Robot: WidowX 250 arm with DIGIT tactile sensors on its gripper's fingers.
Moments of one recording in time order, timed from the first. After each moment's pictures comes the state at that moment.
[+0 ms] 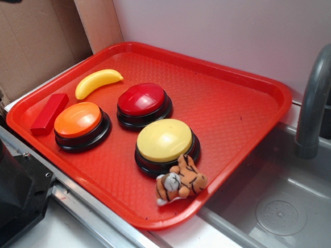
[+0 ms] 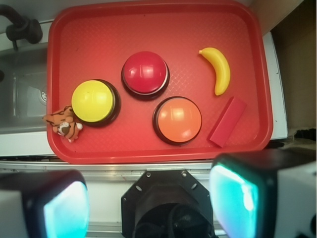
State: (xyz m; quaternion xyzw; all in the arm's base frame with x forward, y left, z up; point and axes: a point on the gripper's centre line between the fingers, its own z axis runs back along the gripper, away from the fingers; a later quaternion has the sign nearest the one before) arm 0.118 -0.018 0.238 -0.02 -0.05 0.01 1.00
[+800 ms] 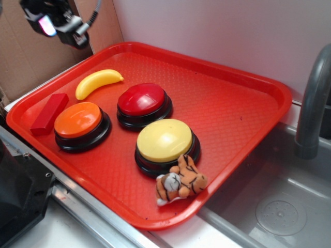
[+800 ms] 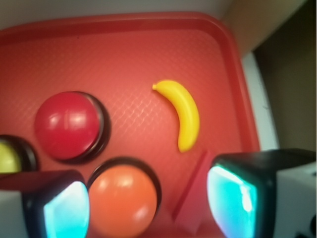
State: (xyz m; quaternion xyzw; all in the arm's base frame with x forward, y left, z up) arm 0.209 0.084 0.115 0.01 -0.07 0.06 1.00
